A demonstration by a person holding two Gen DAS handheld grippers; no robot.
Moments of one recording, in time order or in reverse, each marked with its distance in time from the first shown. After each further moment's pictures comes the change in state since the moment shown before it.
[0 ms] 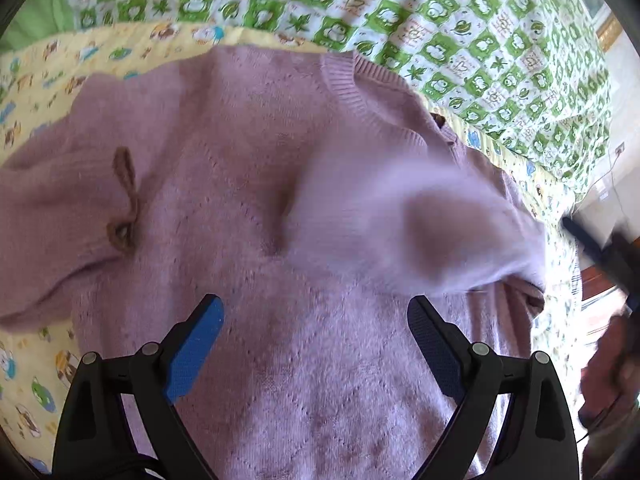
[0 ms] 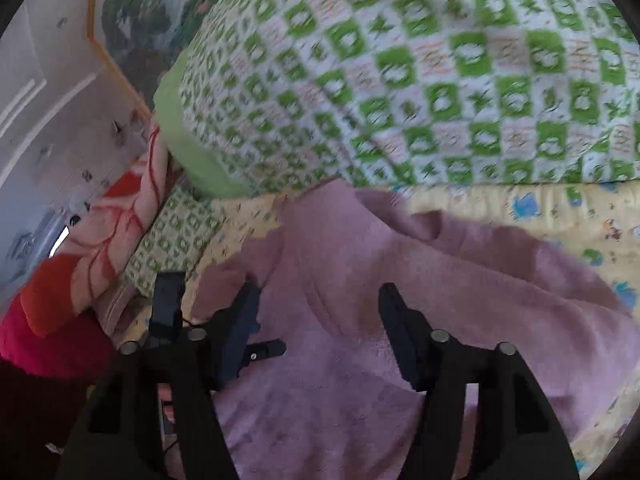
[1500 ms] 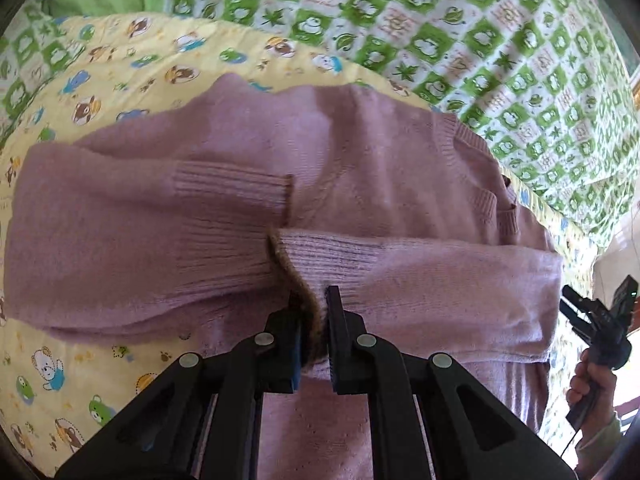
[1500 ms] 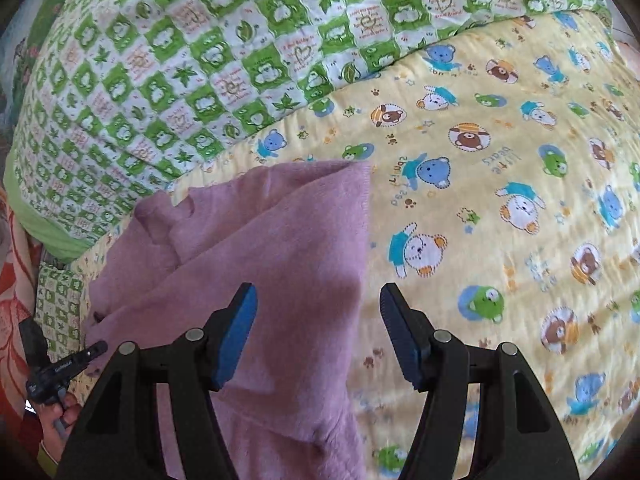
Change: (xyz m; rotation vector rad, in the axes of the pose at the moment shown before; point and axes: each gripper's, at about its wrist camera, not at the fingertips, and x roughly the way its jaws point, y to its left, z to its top) left arm -0.027 0.065 0.004 -0.141 -0.100 0.078; right arm -0.030 -0.163 -0.044 0.426 -0.040 -0.443
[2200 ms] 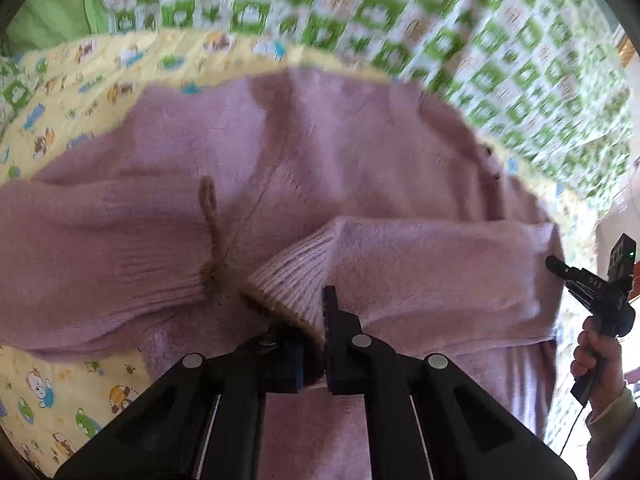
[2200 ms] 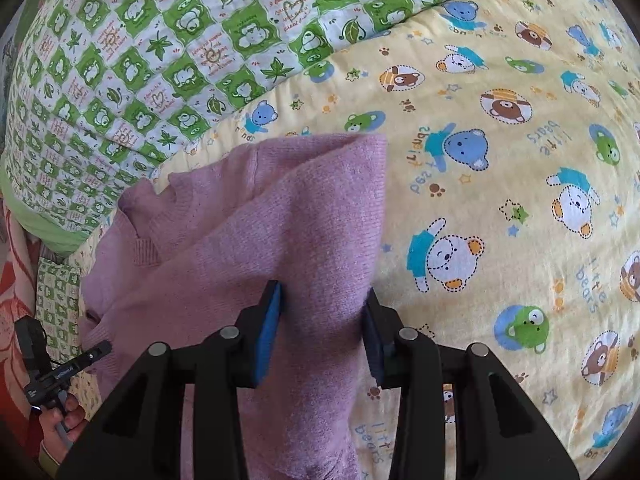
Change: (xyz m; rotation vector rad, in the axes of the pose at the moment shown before) left arm 0.006 -0.043 0.008 0.124 0.020 -0.020; right arm 0.024 0.000 0.004 -0.022 0.044 0.015
